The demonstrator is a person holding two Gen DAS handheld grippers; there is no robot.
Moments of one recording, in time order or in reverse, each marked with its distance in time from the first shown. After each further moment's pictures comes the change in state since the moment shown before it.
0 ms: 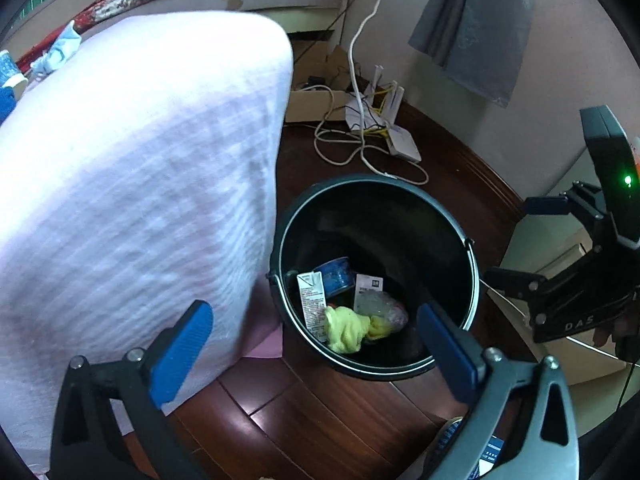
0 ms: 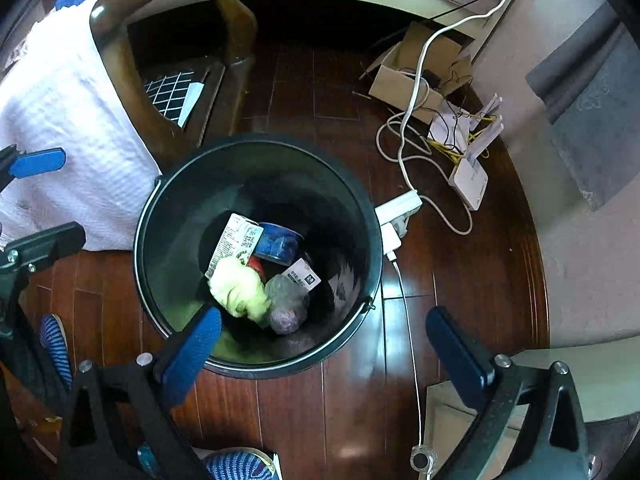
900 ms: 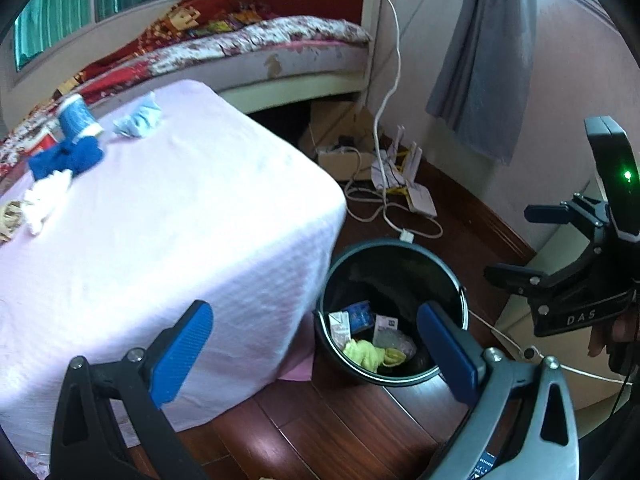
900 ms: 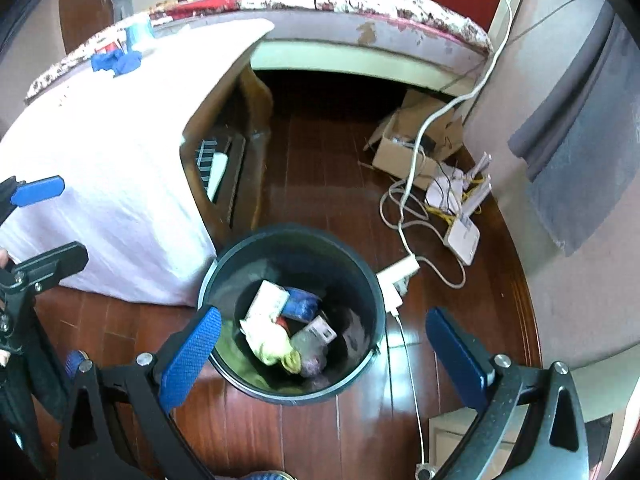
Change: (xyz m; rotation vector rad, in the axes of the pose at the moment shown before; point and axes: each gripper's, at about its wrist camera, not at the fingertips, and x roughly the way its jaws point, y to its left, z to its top) left arm -0.105 0.023 0.010 -0.040 -0.178 0.089; right arm -0.096 0.023 0.029 0.015 -0.217 0.022
